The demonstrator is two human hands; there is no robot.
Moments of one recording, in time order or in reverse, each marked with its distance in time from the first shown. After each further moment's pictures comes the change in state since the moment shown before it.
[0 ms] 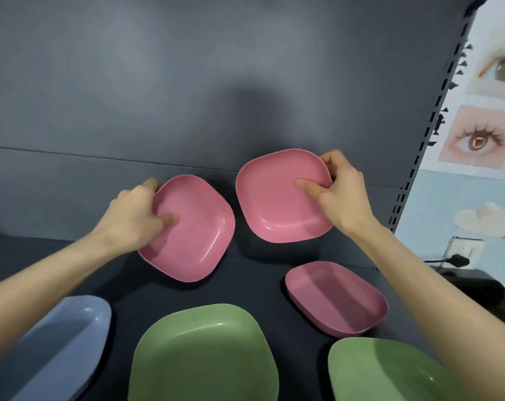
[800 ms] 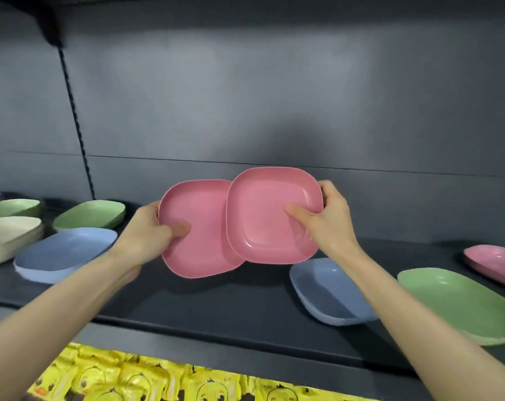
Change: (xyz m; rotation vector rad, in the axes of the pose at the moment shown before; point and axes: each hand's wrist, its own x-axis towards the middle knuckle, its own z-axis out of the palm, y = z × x) left_hand -0.116 -0.260 -0.255 -0.511 0.022 -0.256; right_hand -0.133 -0.296 0.244 0.453 -0.082 0.179
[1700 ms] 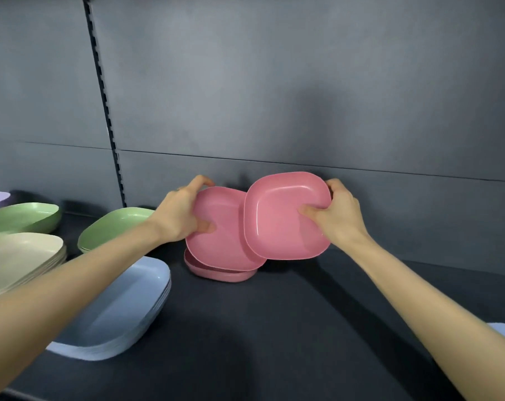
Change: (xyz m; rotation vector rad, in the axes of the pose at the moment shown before) left_hand 0.215 -0.105 -0.075 0.574 -0.156 0.248; right_hand 0.113 0.048 0.184 -0.312 -0.072 0.107
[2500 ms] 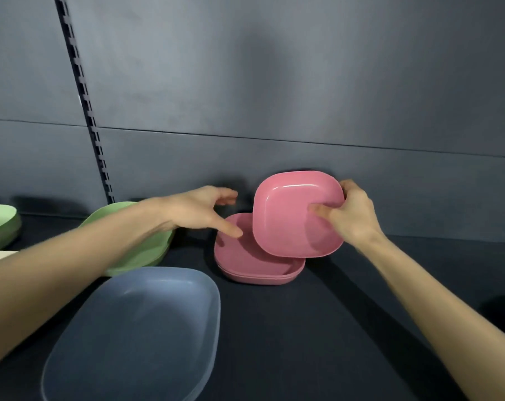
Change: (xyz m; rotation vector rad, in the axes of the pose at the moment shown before) left_hand 0.057 -0.072 0.008 -0.268 -0.607 0.098; right_hand -0.004 -0.014 0.066 -0.151 0.115 0.206
